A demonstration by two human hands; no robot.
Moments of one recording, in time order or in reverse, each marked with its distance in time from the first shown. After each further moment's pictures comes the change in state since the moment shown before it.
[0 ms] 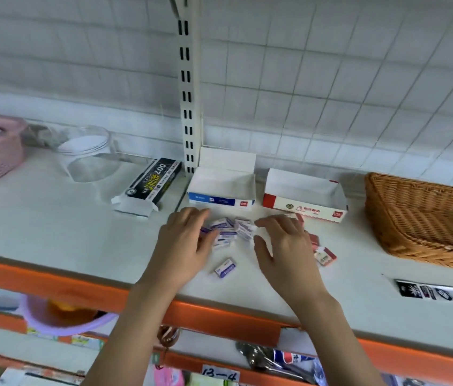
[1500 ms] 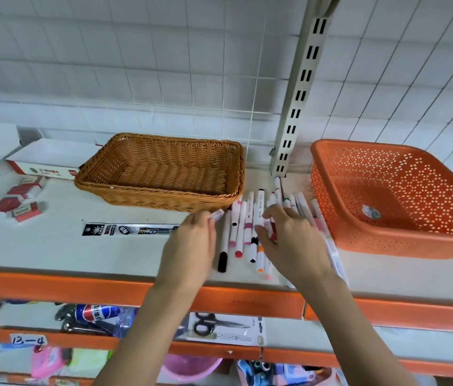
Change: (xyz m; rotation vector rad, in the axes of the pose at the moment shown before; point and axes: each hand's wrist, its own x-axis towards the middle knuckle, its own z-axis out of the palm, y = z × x) left_hand 0.001 0.509 0.214 0.029 -0.049 -0.079; right_hand -0.146 0.421 -0.289 -0.128 -0.087 0.151
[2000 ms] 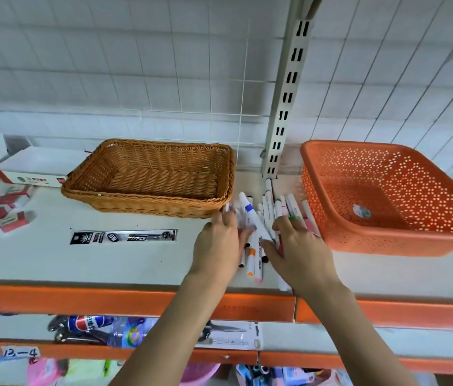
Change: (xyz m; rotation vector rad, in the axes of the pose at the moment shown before) left_hand 0.021 0.049 0.034 0.208 -0.179 0.013; right_hand -0.013 0.030 0.002 -0.143 -0.077 0.108
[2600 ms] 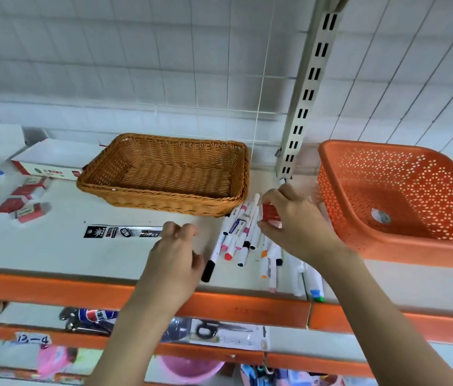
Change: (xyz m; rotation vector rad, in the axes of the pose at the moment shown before) left_hand -0.045 -0.064 -0.044 -0.205 -0.122 -0.170; right_hand 0.045 -0.021 -0.023 0.035 -0.072 -0.297
